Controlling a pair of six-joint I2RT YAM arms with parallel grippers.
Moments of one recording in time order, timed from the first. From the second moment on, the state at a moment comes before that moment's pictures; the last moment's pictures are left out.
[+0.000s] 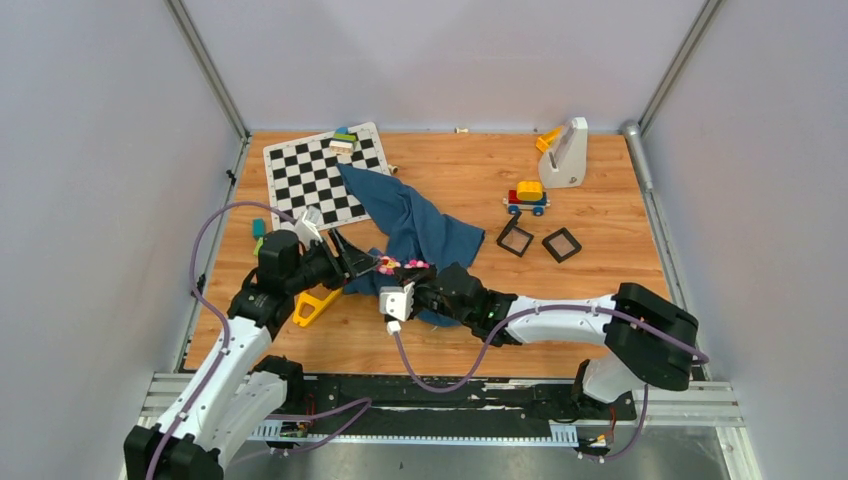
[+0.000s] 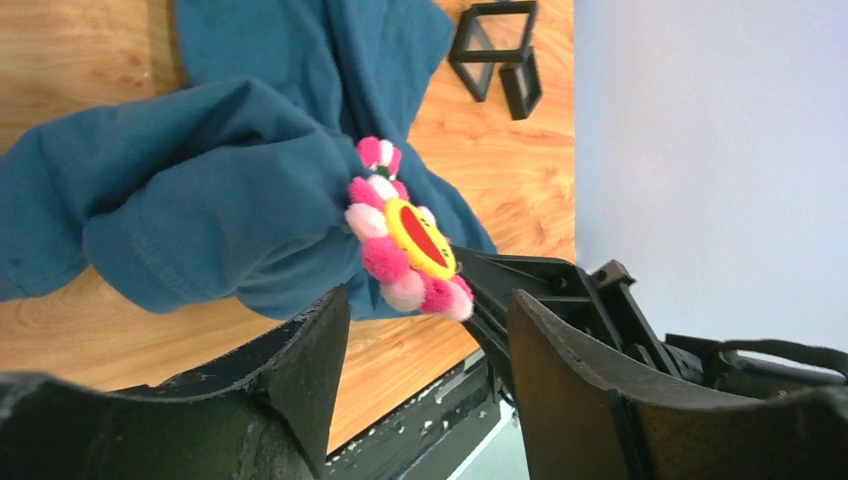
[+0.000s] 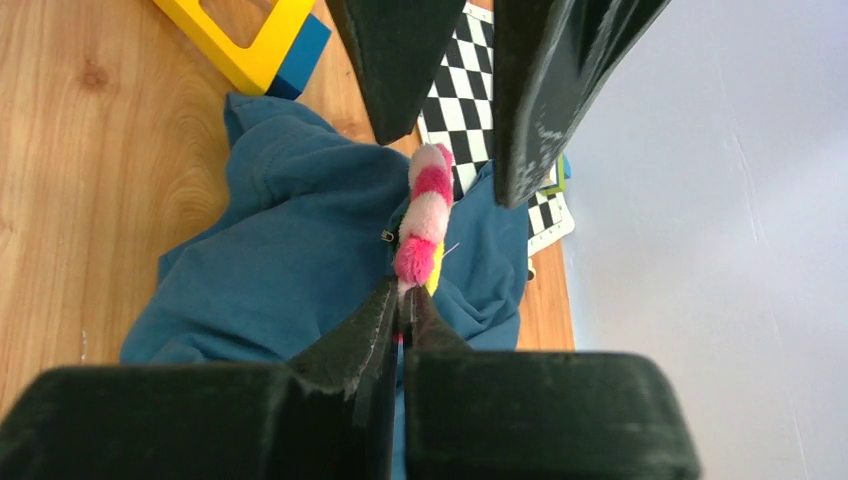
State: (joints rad) left arm -0.26 0.75 0.56 -0.24 0.49 -0.86; right arm 1.14 1.49 0.71 0.55 0.05 -0.91
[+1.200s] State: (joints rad) left arm -0.27 0.96 0.36 0.42 0.27 -0.52; right arm 0.48 1.88 1.40 -0.15 -0.52 0.29
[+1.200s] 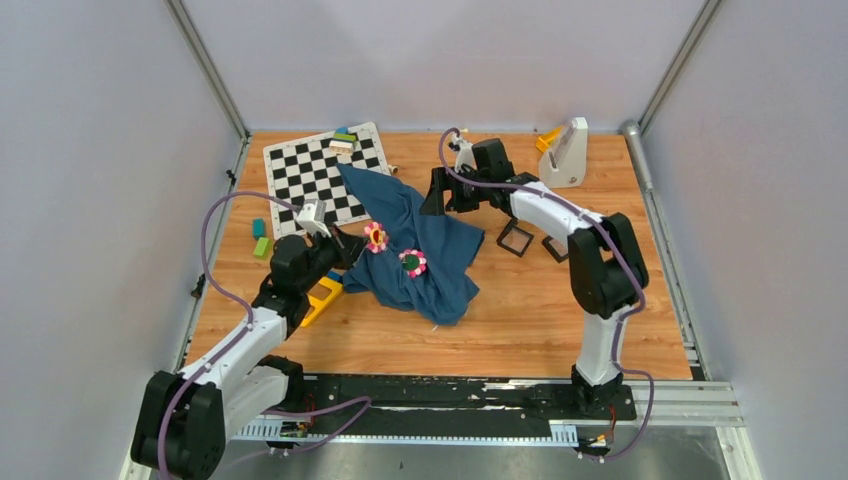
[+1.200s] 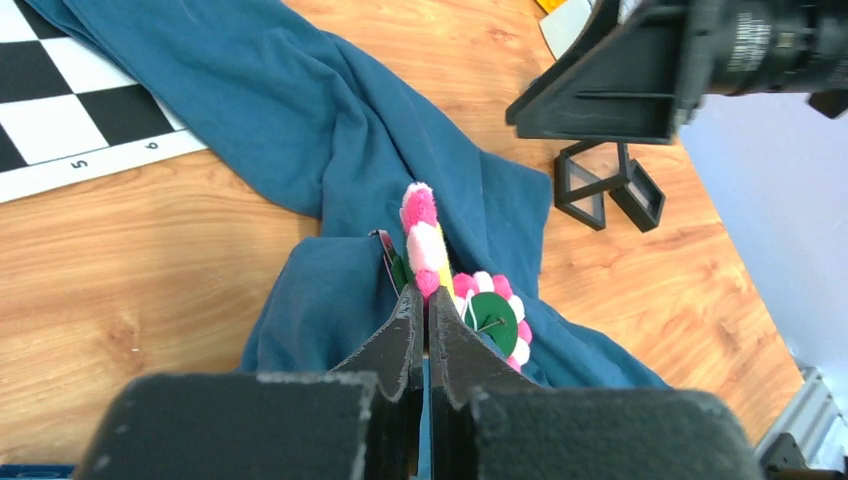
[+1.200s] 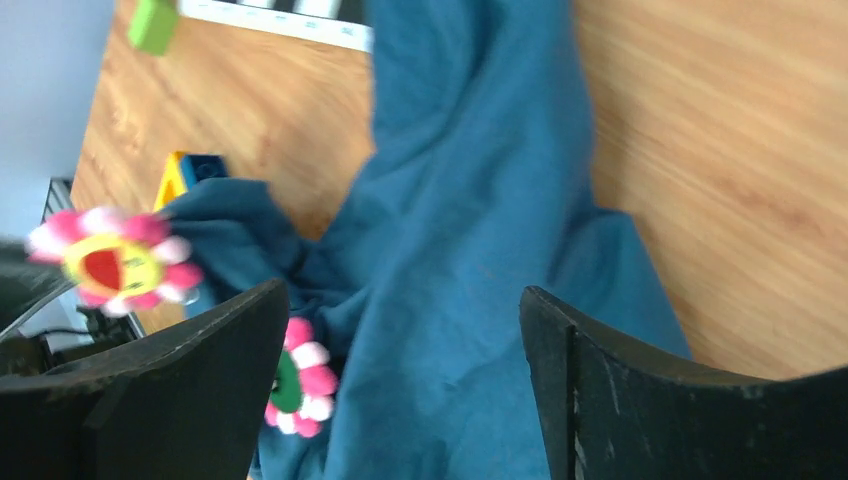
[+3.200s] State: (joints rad) left arm -0.40 1.44 0.46 0.23 0.31 -0.81; right arm 0.79 1.57 1.09 -0.43 -0.34 0.44
